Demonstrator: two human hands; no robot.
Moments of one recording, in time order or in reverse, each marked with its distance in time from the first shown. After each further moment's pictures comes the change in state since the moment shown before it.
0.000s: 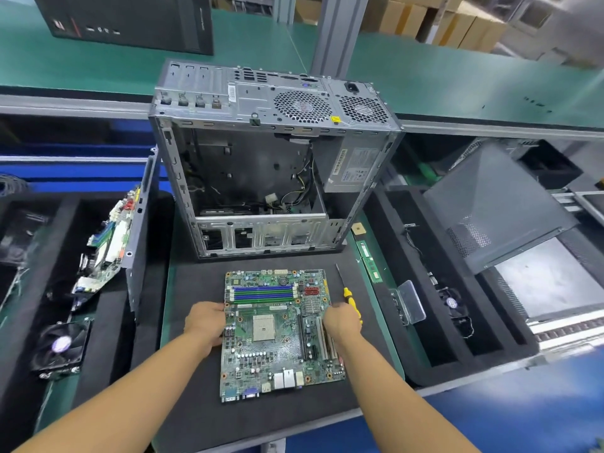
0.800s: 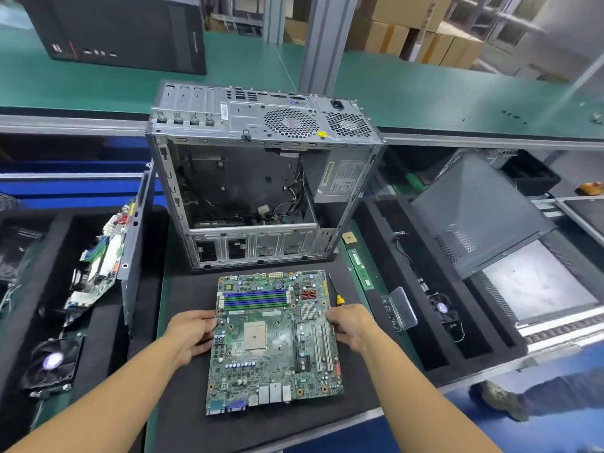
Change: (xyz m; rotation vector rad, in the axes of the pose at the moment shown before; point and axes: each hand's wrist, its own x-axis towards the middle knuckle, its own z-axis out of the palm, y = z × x) left_hand 0.012 0.002 -0.023 -0.245 -0.175 -0.065; right_hand -0.009 0.005 -0.044 0.661 -0.169 0.137
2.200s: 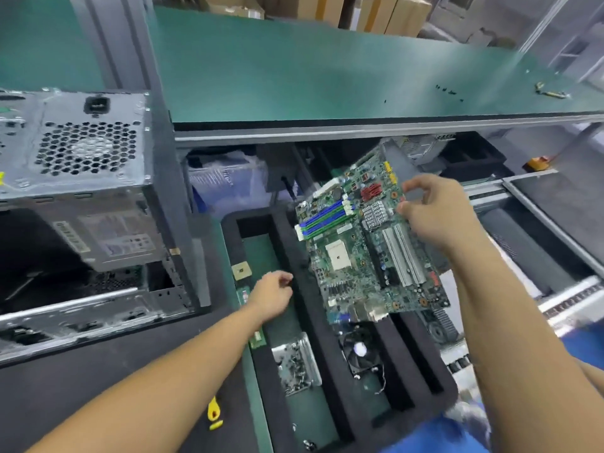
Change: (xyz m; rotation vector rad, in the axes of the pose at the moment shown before) left_hand 0.008 0.113 0.449 0.726 -0.349 0.571; right_hand 0.060 -0.236 -0.342 -0.523 0.519 -0.750
